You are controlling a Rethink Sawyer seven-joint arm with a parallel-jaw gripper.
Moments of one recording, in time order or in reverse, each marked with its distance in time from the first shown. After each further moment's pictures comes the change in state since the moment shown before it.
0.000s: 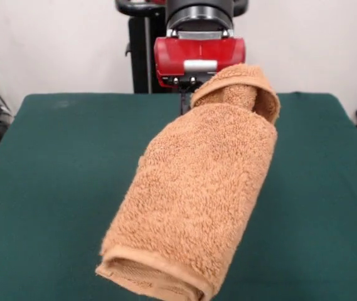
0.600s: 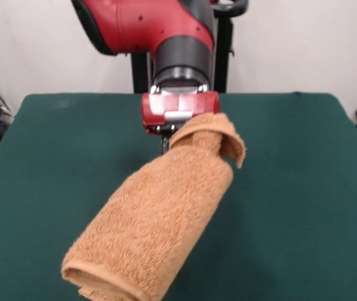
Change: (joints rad) arm -0.067 0.263 -0.001 -0.007 -0.034 -0.341 0.000
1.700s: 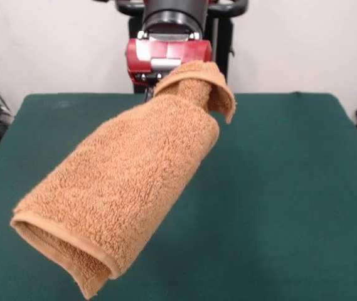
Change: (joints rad) arm 0.024 -0.236 -0.031 0.106 0.078 0.140 0.000
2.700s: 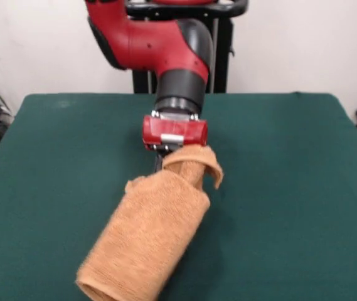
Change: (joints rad) arm 0.072 0.429 -0.135 -0.092 0.005 -0.295 0.000
